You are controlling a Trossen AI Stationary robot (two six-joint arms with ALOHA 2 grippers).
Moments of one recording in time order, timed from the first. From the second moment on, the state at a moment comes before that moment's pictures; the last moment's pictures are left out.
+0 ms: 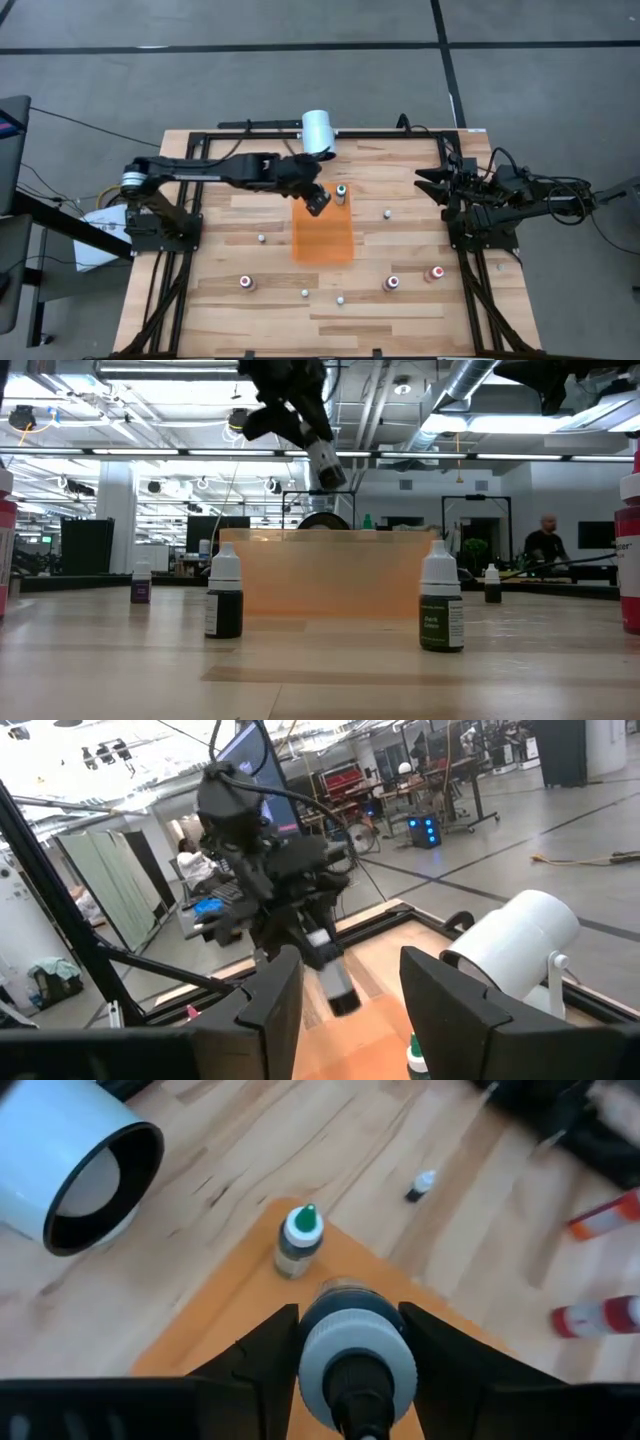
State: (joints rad) left arm 0.08 1.65 1.49 -0.67 -0.20 -0.53; right arm 0.12 0.31 0.53 -0.19 0.35 0.26
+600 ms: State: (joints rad) left arm 0.11 1.89 1.65 -0.80 -0.30 -0.46; right arm 0.12 0.31 0.53 -0.21 0.35 0.26
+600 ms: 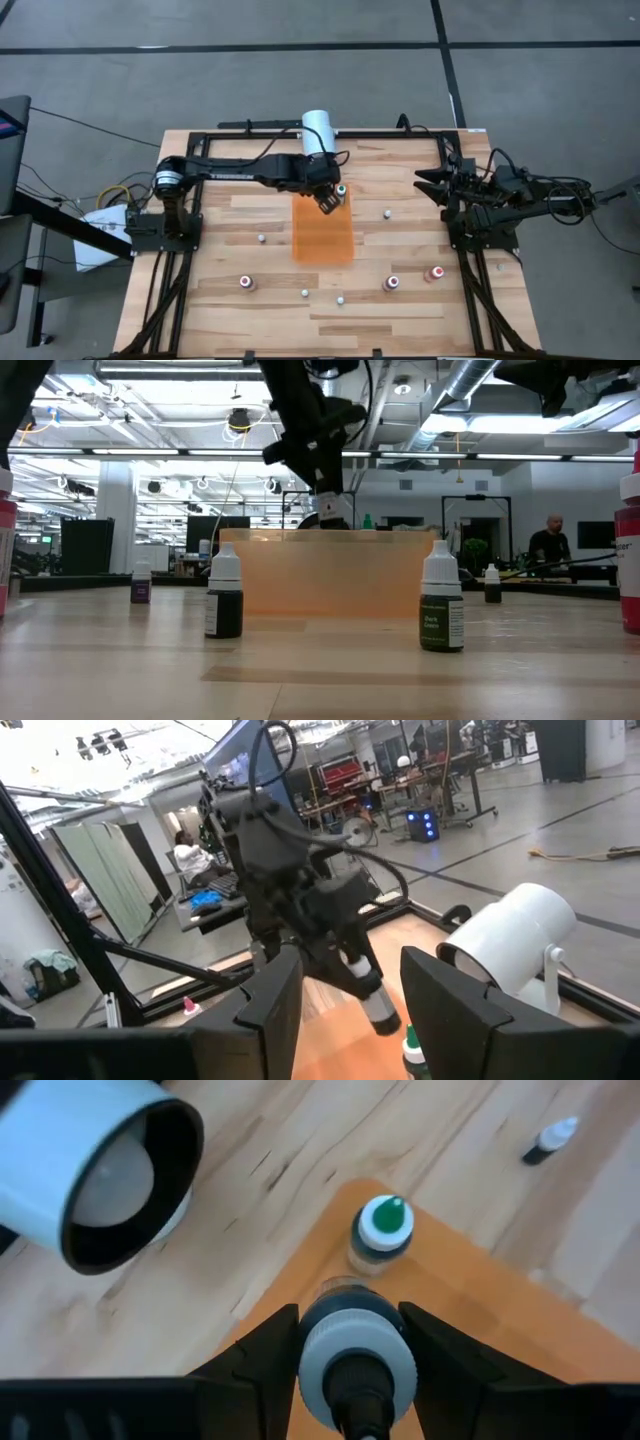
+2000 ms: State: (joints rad) left arm 0.14 2.07 1.65 -0.70 -0.32 -0.49; right arm 0.12 0.31 0.53 -0.23 0.35 0.26
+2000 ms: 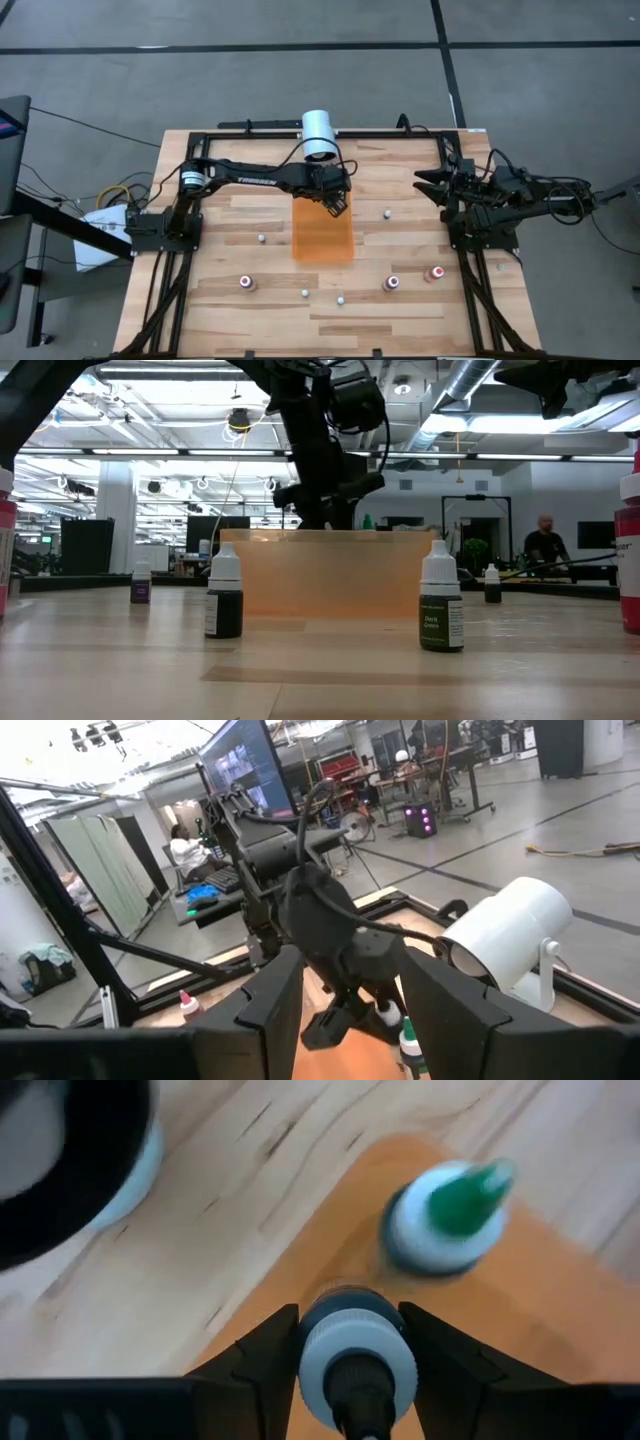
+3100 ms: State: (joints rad) left arm 0.14 2.09 1.65 -0.68 -0.30 -0.49; right arm 0.12 0.31 0.53 -0.23 0.35 0.26
